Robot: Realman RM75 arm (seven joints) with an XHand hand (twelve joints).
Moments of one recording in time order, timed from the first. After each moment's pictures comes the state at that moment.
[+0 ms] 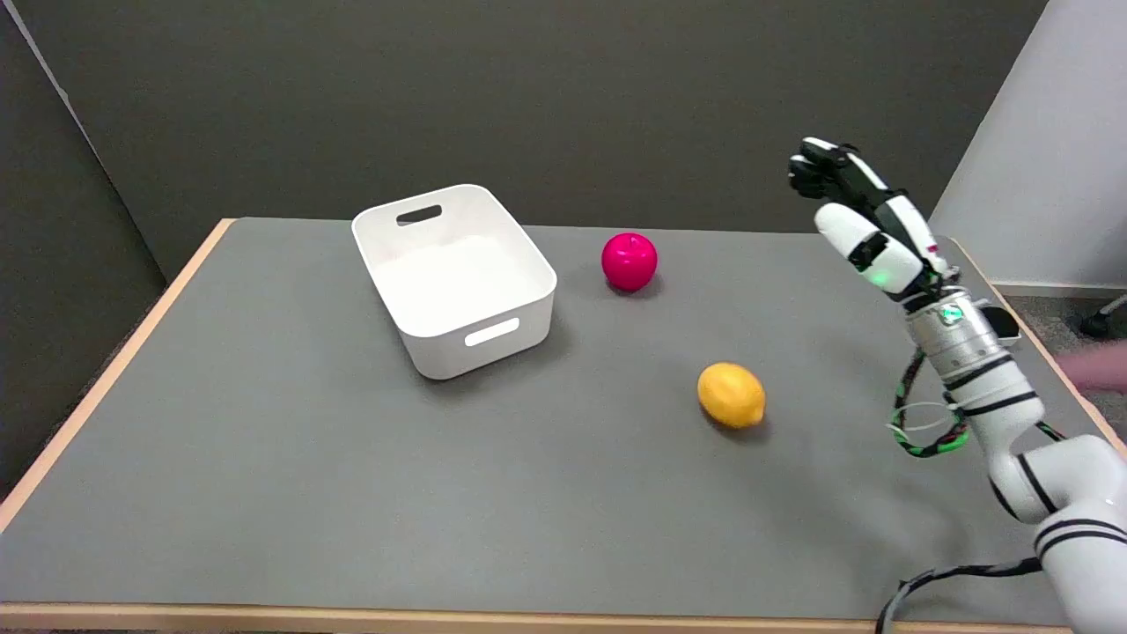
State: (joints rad) arm 0.07 -1.15 -0.94 0.99 2.58 -1.04 -1.11
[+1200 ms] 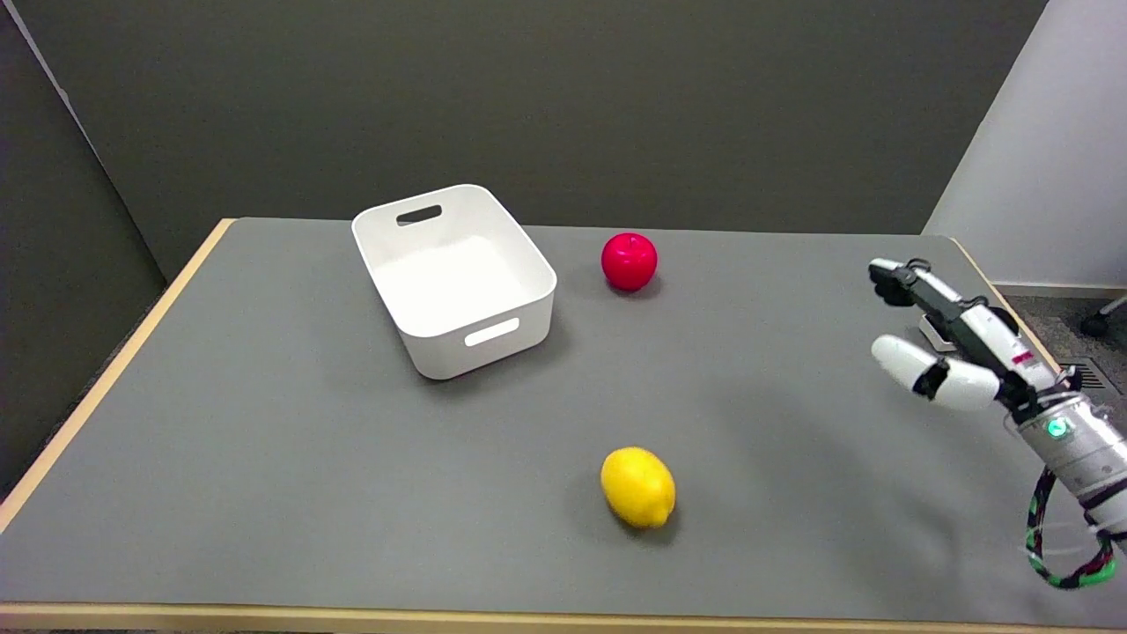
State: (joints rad) arm -0.36 -1.15 -0.77 1.16 2.58 -1.03 -1.28
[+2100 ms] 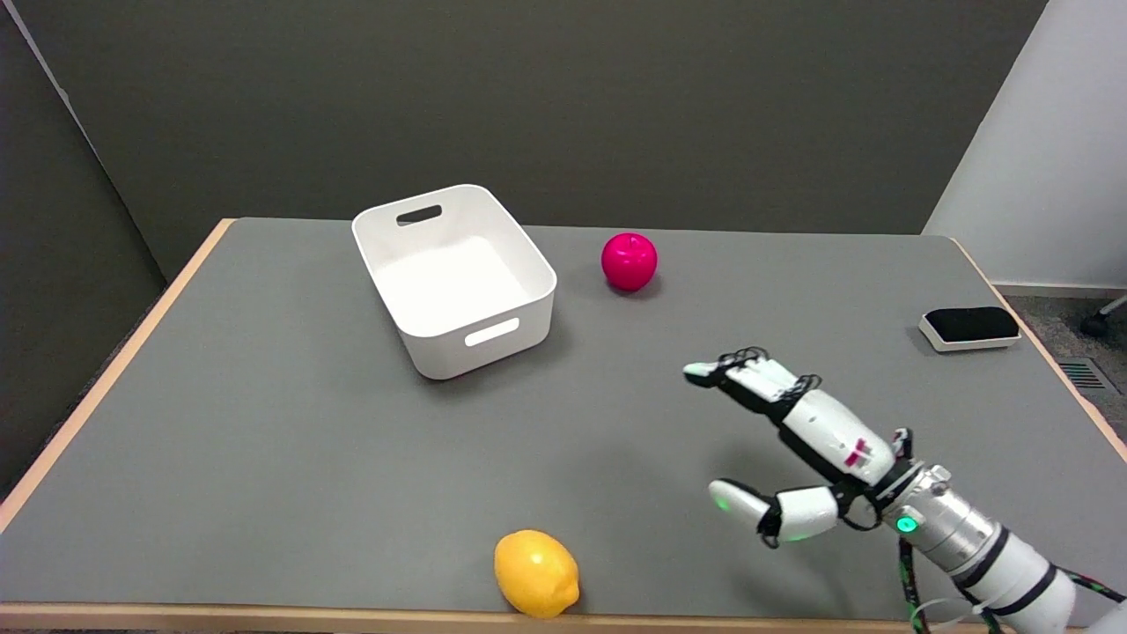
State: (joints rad) arm -0.50 -1.25 -1.13 1.40 2.58 -1.09 -1.68
